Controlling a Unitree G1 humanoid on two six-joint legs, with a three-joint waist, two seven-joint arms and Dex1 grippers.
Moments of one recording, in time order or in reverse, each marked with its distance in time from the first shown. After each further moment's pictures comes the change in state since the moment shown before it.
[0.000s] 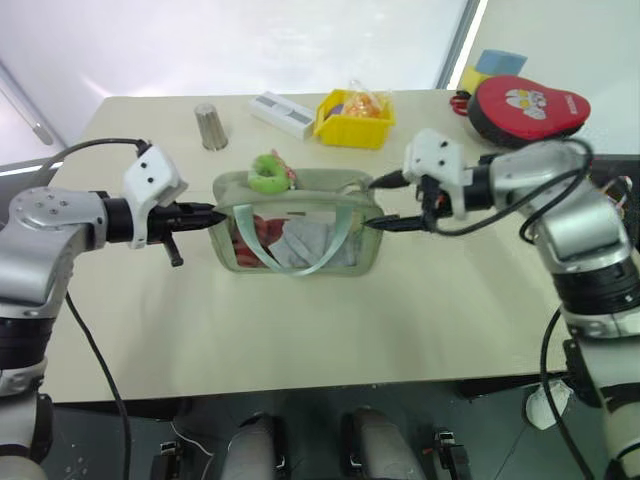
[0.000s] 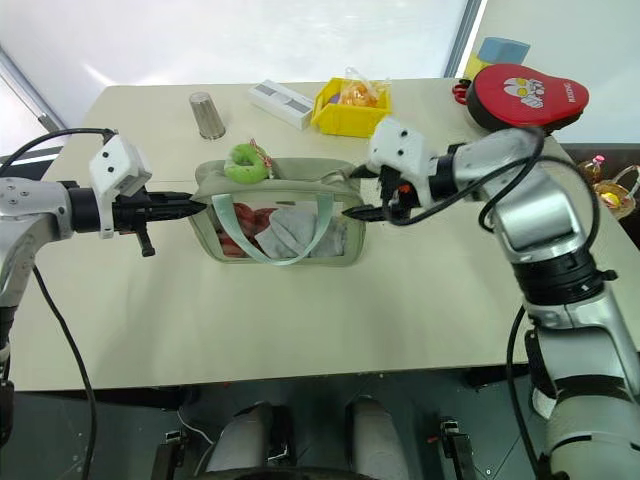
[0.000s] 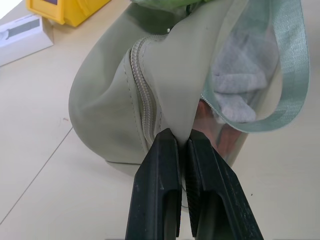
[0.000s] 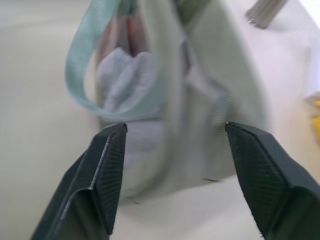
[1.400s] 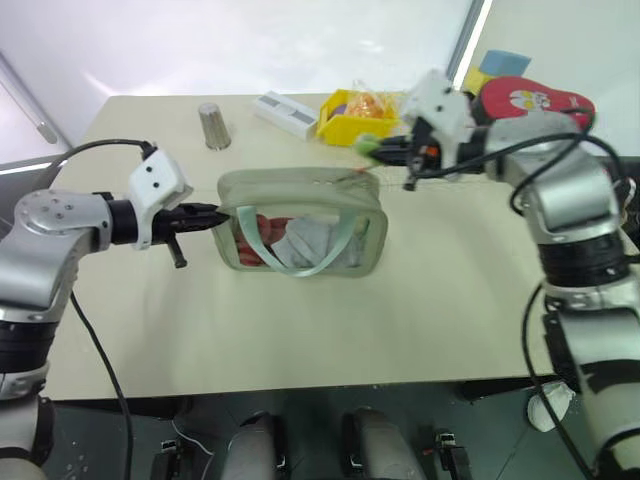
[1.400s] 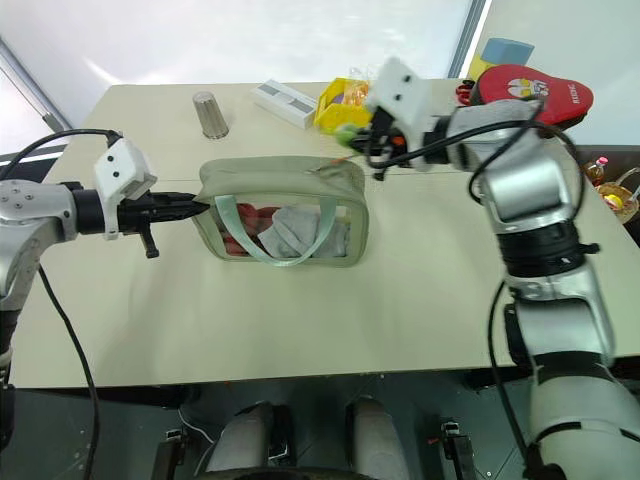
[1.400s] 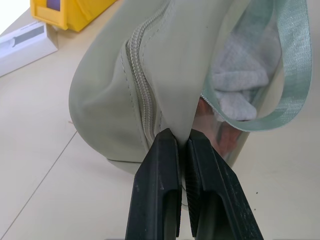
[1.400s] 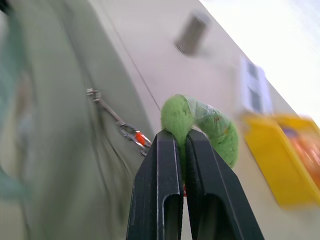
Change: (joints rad) left arm 0.025 -0.011 -0.005 -0.026 0.015 -0.044 0.030; right arm -0.023 0.030 -0.035 0.096 -0.111 0.072 -0.249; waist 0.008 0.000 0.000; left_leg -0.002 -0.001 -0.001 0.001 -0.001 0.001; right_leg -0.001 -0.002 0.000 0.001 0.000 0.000
